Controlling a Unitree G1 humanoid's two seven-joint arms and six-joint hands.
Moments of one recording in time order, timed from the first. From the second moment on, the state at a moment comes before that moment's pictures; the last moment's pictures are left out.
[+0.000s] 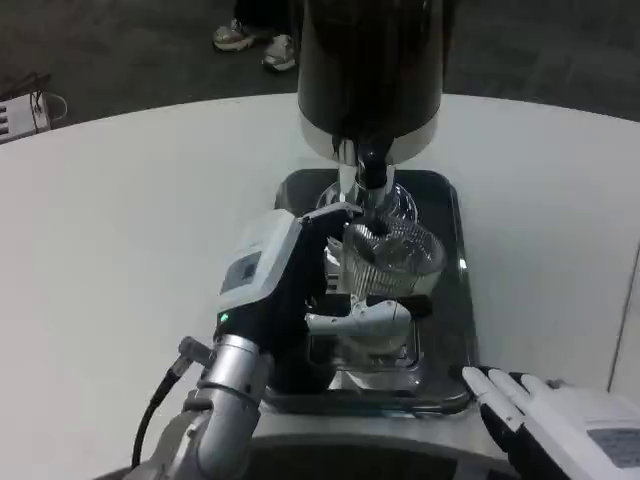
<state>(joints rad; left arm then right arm) -0.72 0.20 -0.20 0.73 0.60 -0.48 0.37 0.24 0.06 -0.04 -1.03 -1.23 -0.09 0.95</state>
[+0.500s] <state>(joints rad) -0.71 0.26 -0.22 0.72 0.62 -0.45 0.42 0.24 0.06 -0.11 -1.03 -1.15 -0.08 0.97</state>
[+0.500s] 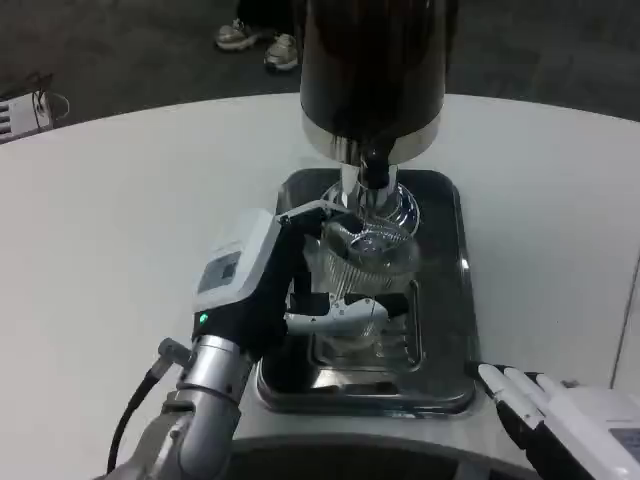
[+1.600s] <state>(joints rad) -0.72 0.31 -0.24 0.54 0.55 -0.34 0.14 0.22 0.03 -0.09 -1.03 -1.10 0.02 0.98</state>
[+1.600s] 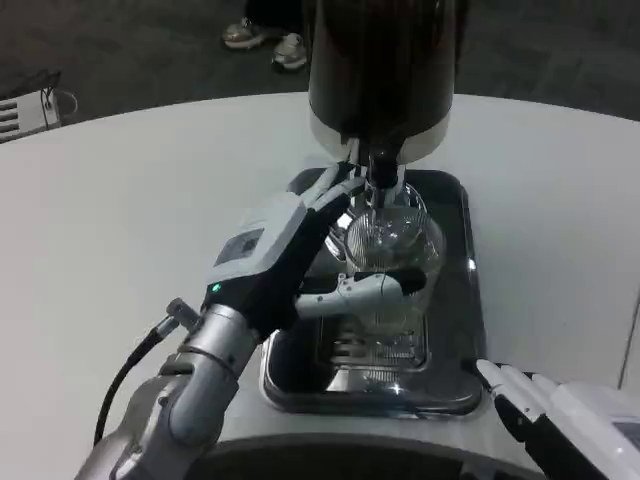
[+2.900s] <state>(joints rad) -0.67 0.33 -0.01 0.08 0.04 -0.36 -0.19 0.22 -0.05 -0.01 -1.03 -1.09 0.16 0.96</state>
